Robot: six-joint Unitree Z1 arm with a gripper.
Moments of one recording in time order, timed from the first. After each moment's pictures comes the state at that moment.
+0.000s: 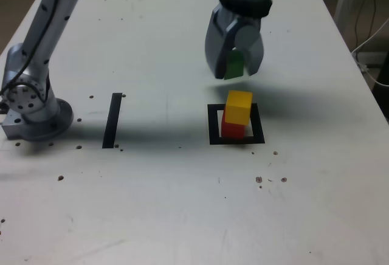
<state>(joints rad) 0.23 2.19 -1.83 1.46 -0.01 -0.01</state>
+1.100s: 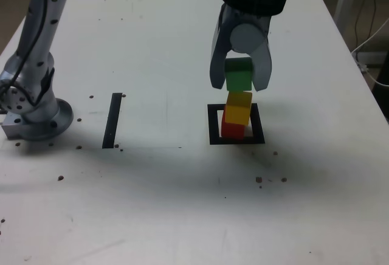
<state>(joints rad) -0.04 2.10 -1.92 1.59 -0.06 0.06</state>
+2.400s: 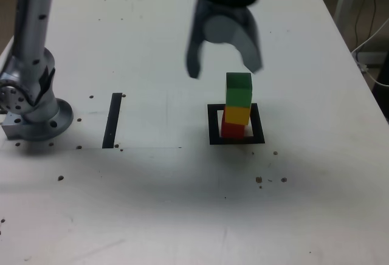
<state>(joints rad) -0.07 1.95 -1.76 1.58 0.01 -0.01</state>
